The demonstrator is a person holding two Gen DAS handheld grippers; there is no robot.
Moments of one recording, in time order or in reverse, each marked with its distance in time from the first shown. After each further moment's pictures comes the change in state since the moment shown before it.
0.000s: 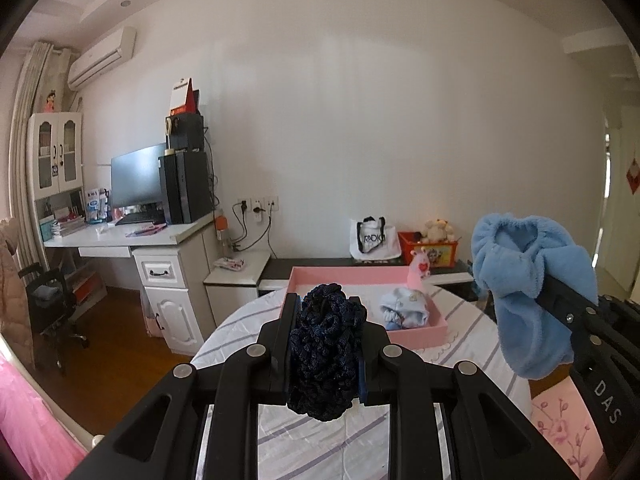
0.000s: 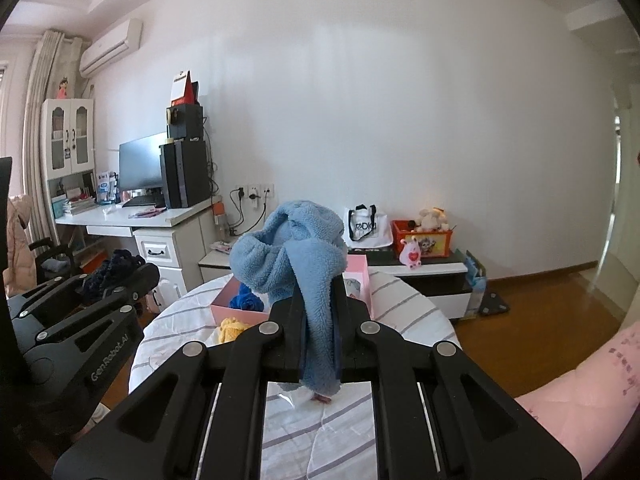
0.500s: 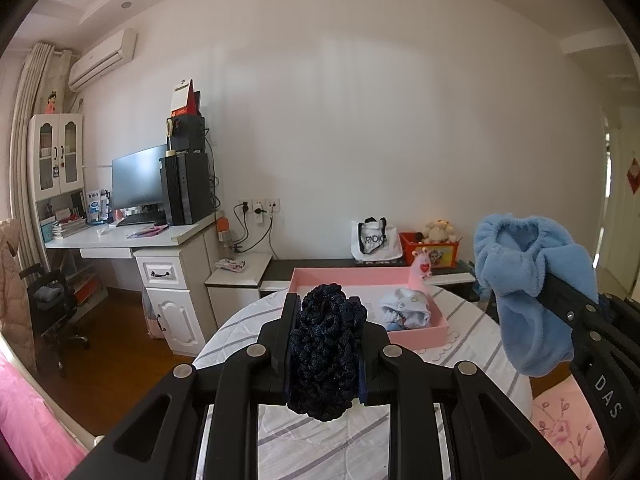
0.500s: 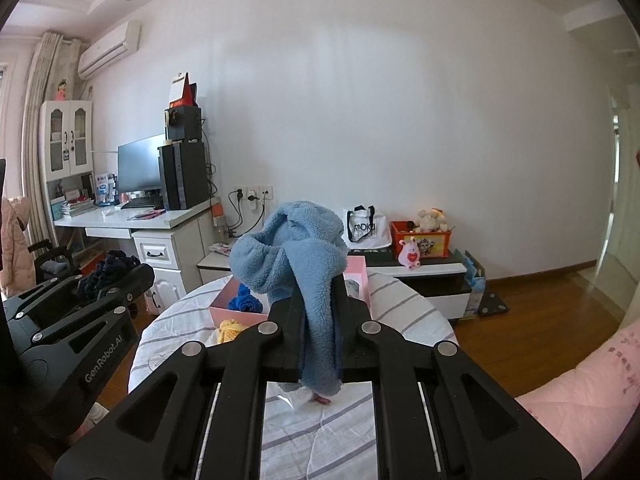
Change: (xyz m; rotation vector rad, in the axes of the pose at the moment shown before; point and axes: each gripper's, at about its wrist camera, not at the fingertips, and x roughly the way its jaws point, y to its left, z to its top) left arm -0.006 0.003 -0.008 0.002 -0.001 0.004; right arm 0.000 -0.002 -0.001 0.005 -0.003 -0.003
